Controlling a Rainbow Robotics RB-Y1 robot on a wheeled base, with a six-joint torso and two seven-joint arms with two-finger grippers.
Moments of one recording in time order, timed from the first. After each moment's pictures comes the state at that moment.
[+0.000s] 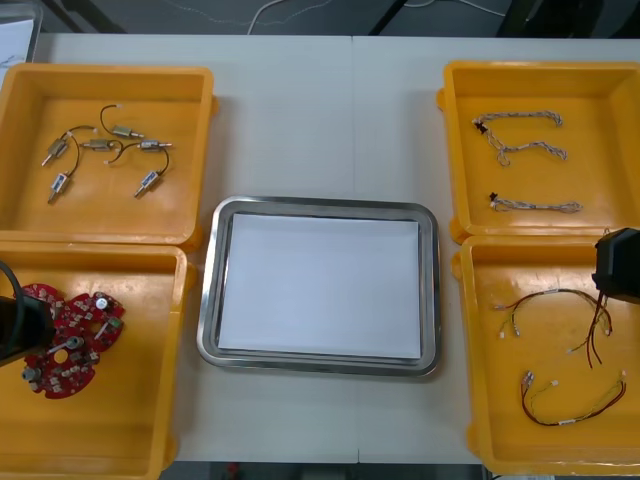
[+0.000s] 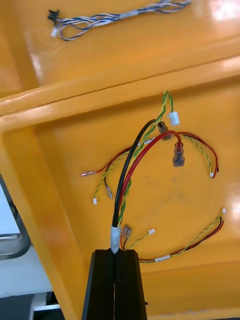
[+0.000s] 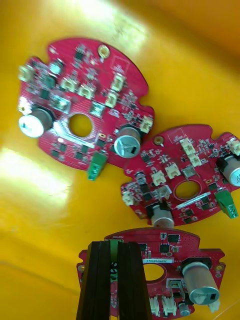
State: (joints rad) right arm -0.14 -0.84 -0.22 -2.41 -0.96 1.91 0.79; left arm 0.10 0.54 0.30 -2.22 0.53 1.80 -1.04
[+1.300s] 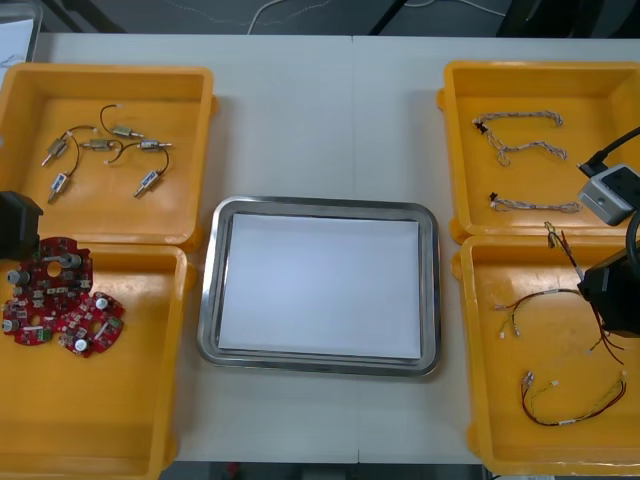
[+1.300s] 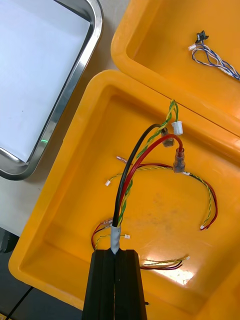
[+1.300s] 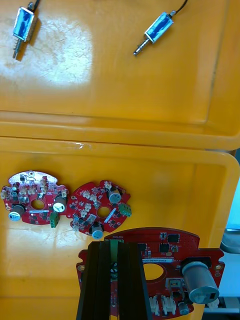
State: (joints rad) right arm -0.17 -0.88 -0.22 -2.52 -1.09 1.92 1.32; left arm -0.22 0.86 0.29 -2.29 0.95 1.91 -1.04
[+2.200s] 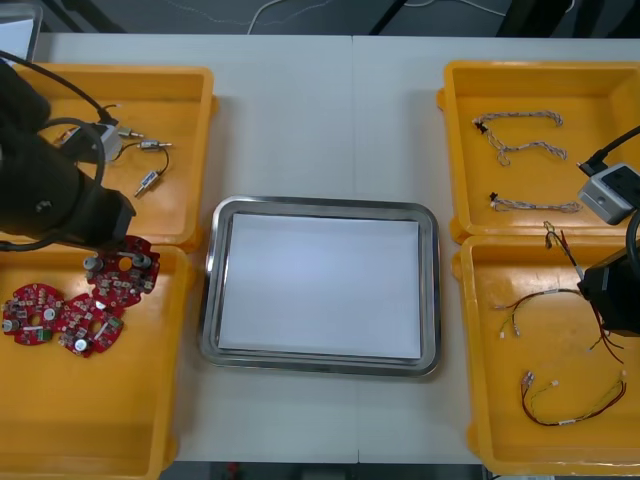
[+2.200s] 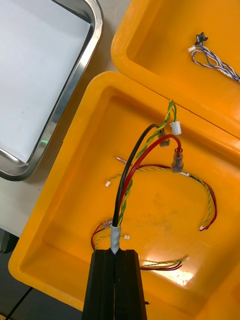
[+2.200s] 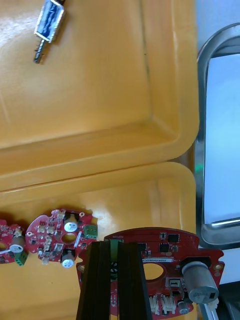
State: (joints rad) right arm -0.17 -0.88 -0.22 -2.52 -1.09 1.92 1.32; left arm -0.51 0.95 -0.19 -2.12 0.97 1.80 -1.02
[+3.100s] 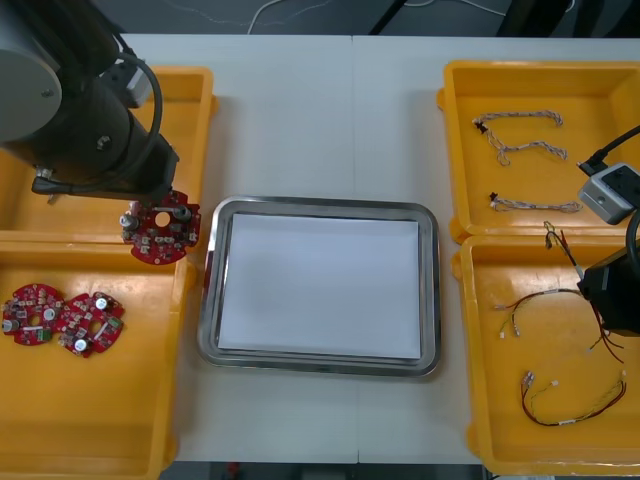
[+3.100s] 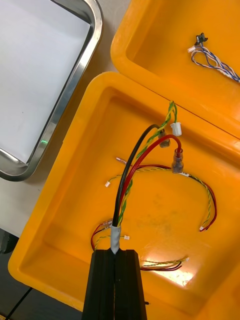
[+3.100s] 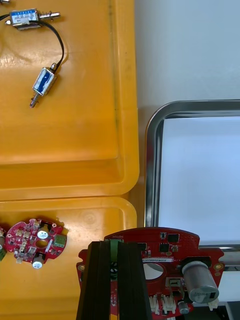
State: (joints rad) right arm -0.17 -0.88 -0.22 -2.52 -1.09 1.92 1.32; left arm -0.84 0.94 -0.39 -2.09 1.01 1.87 -0.68
